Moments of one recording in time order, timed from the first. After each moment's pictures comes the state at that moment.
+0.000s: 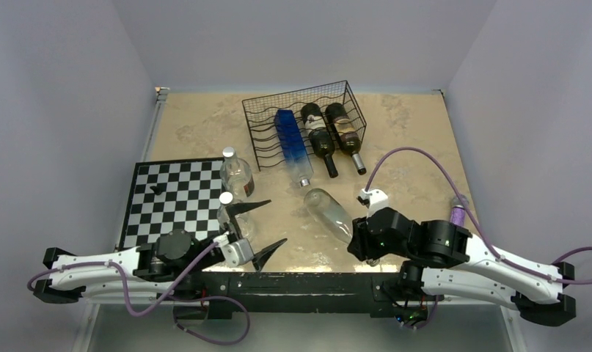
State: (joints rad) left arm -1.47 0.43 0.48 0.08 -0.30 0.48; right arm 1.20 0.68 0.84 -1.07 0.28 0.76
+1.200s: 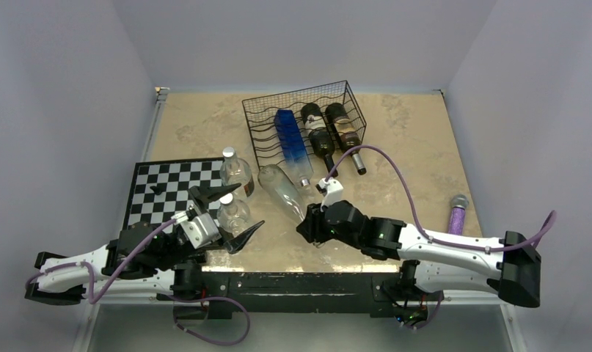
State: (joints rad) left arm -1.47 0.33 0.70 -0.17 -0.46 0.35; right arm 1.18 1.03 0.65 -0.19 0.27 0.74
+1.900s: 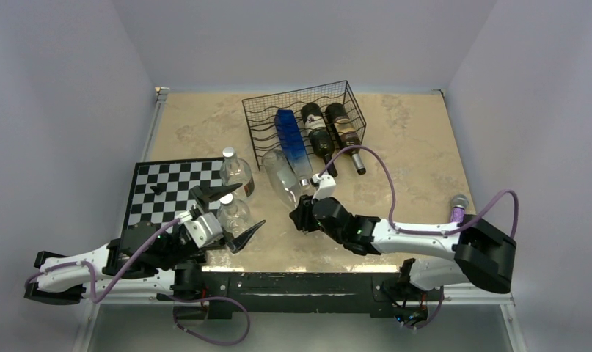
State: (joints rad) left arm -1.47 0.35 0.71 -0.18 -0.48 0.35; right arm 1.12 1.26 0.59 0.16 0.40 0.71
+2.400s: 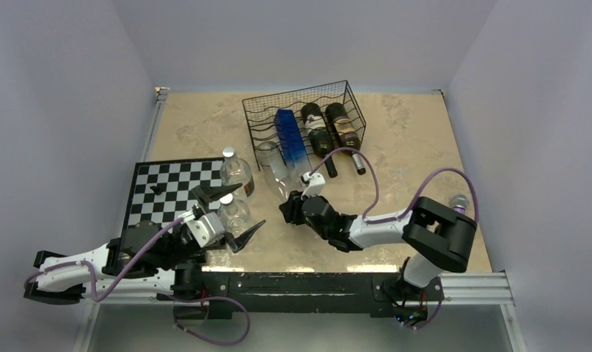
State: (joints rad) left arm -1.47 0.36 0.72 -0.21 -0.49 0.35; right arm 1.09 1.55 0.59 0.54 0.42 0.68
